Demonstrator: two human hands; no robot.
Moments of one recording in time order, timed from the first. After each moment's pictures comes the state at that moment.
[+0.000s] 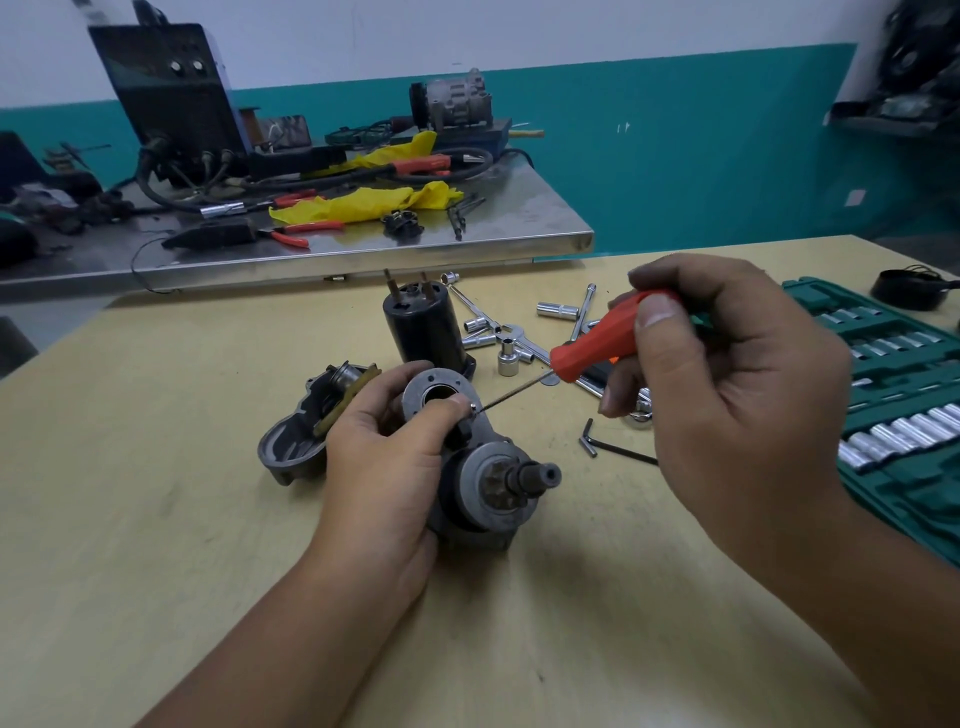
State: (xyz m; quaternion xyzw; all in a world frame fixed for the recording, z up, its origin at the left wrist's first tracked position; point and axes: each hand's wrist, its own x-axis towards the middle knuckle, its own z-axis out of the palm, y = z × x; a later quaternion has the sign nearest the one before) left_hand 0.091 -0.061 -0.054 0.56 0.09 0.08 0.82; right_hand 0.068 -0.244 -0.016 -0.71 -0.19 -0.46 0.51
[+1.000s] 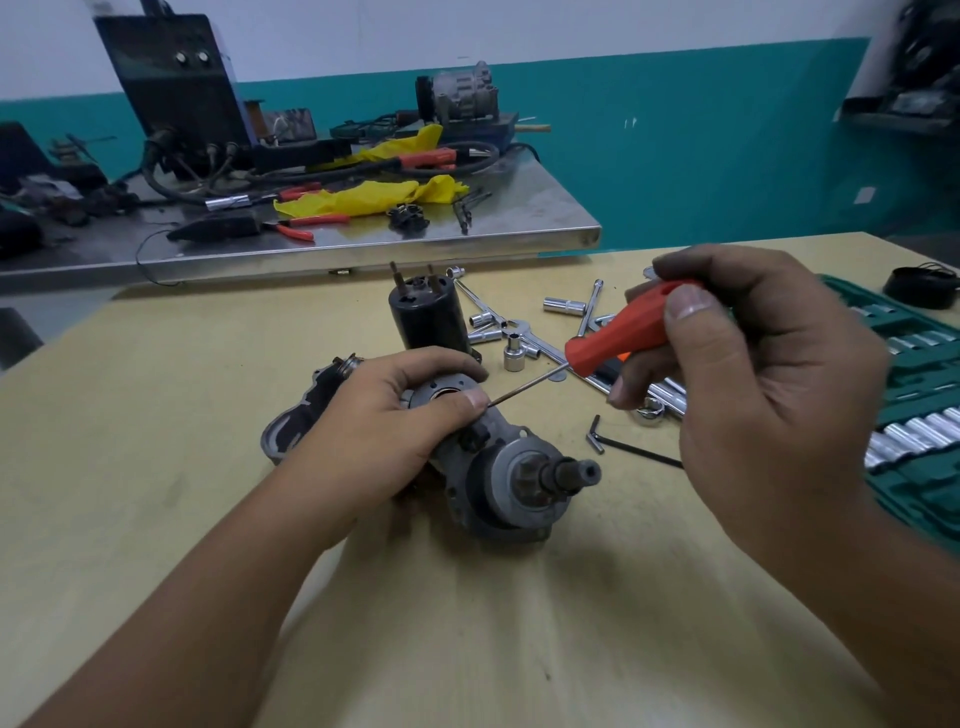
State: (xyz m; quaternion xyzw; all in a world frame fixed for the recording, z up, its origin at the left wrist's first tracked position) left_hand 0.107 -0.025 -0.031 0.82 -0.10 0.00 0.57; right_hand 0.069 -0.246 -0.019 -0.67 -0.19 -0.42 0.58
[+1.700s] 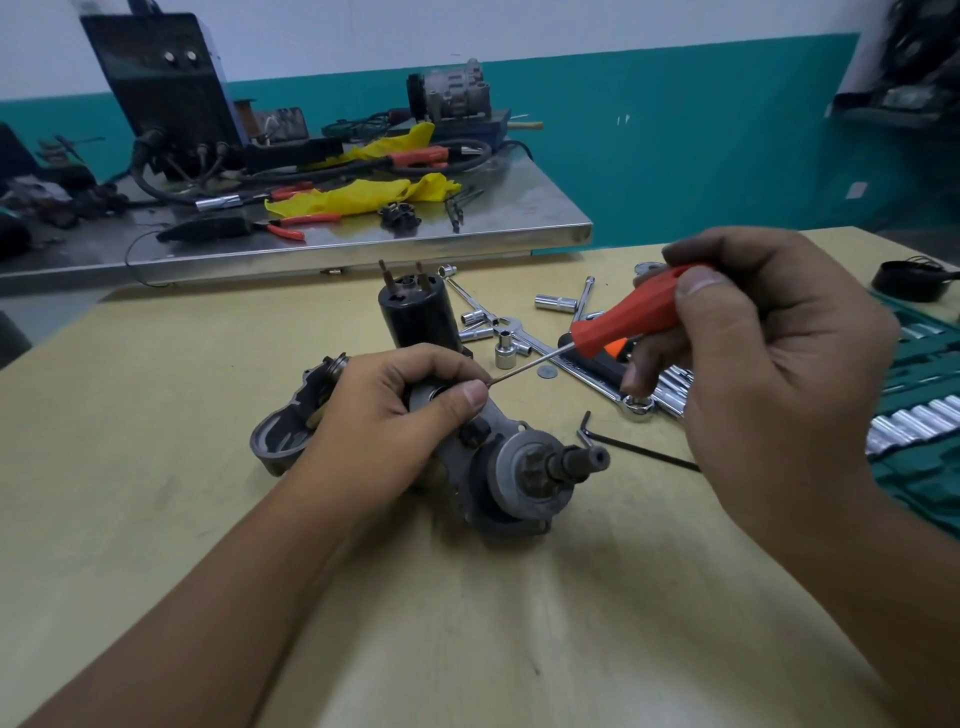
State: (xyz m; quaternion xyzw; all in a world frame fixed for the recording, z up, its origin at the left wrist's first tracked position) left_hand 0.116 -0.029 -0.045 0.79 -0.22 0.11 0.56; right_hand 0.069 -0.250 -0.011 -0.65 -0.16 -0.41 0.61
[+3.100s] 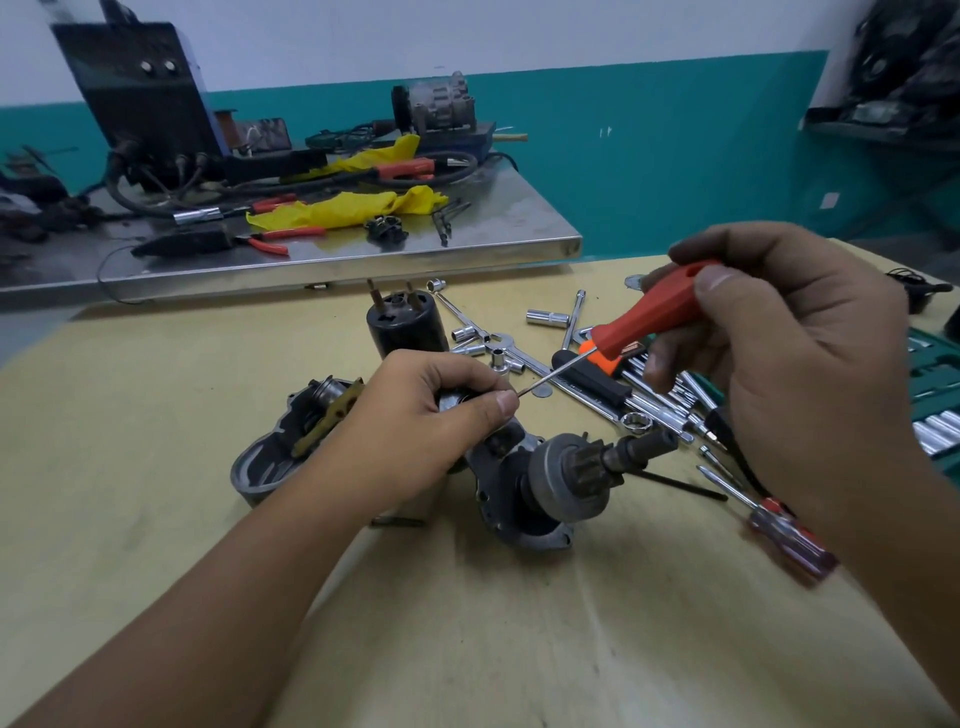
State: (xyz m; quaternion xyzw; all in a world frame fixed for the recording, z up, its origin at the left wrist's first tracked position) left_hand 0.140 -0.046 -0.031 0.83 -0.26 0.04 0.50; right_hand 0.085 -0.271 0.004 -0.65 -0.14 -0.32 0.68
